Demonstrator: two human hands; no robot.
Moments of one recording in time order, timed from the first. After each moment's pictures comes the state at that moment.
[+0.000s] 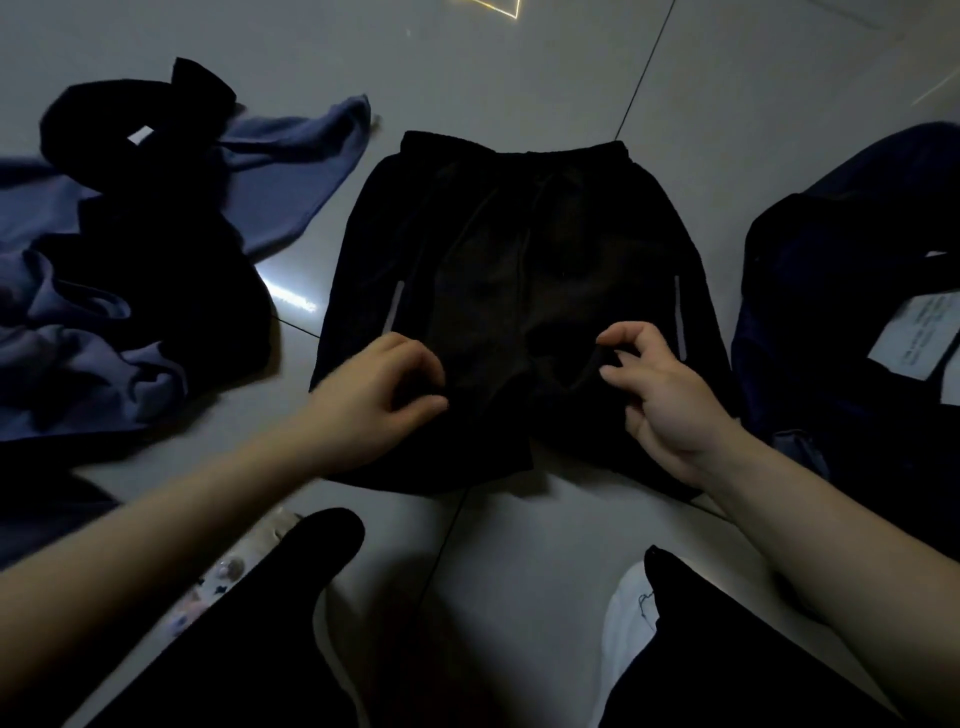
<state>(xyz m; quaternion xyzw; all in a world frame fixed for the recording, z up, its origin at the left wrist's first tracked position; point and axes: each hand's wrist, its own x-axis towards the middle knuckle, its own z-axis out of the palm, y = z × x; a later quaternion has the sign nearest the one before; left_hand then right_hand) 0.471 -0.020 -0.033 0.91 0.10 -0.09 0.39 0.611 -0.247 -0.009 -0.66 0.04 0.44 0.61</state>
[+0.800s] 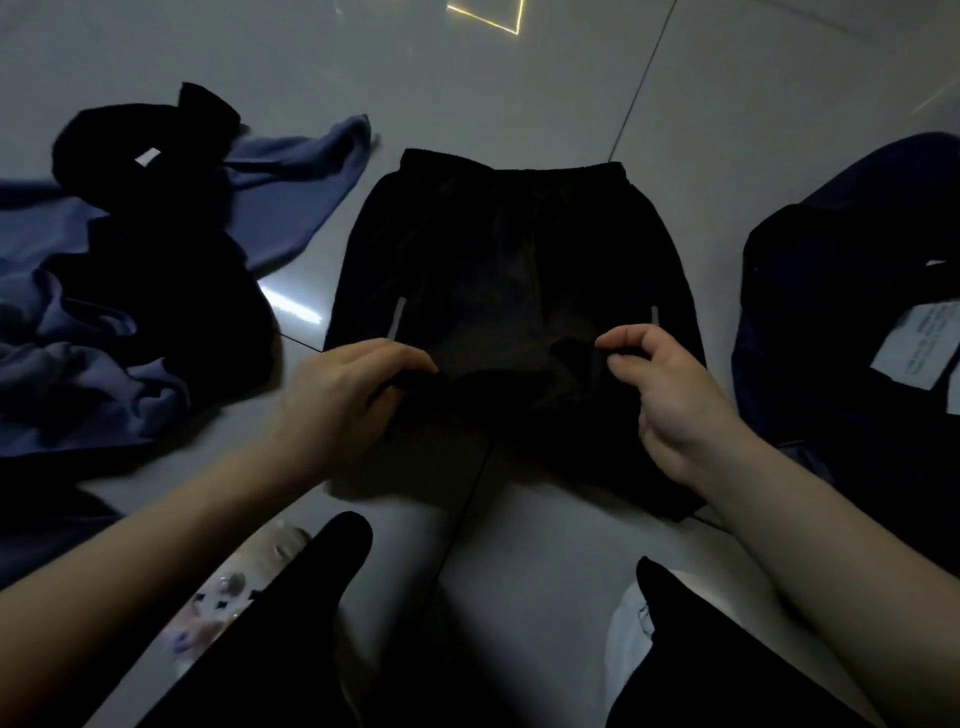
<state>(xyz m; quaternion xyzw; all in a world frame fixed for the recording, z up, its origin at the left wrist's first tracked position) 0.472 -0.009 -0.030 0.95 -0.01 0.13 0.28 0.617 -0.239 -0.003 -0.71 0.08 0.36 0.59</state>
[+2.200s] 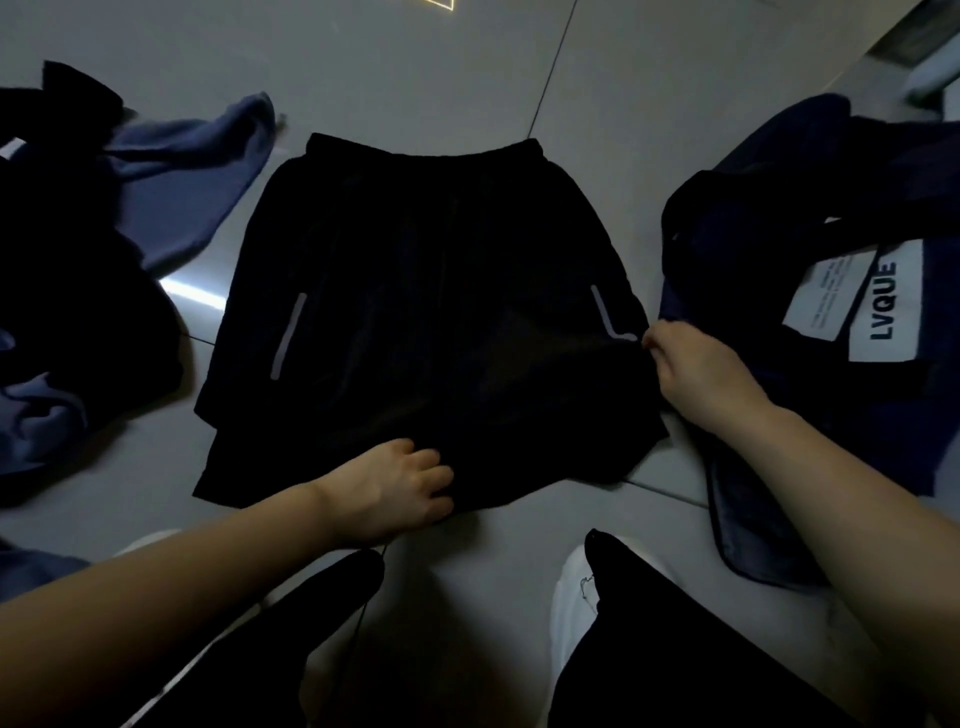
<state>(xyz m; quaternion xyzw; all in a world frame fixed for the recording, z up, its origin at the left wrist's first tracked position) 0.480 -0.091 -0.088 0.91 -0.38 -0.16 0.01 0.694 -0.364 -0.063 -0.94 -0.28 0.17 0.06</state>
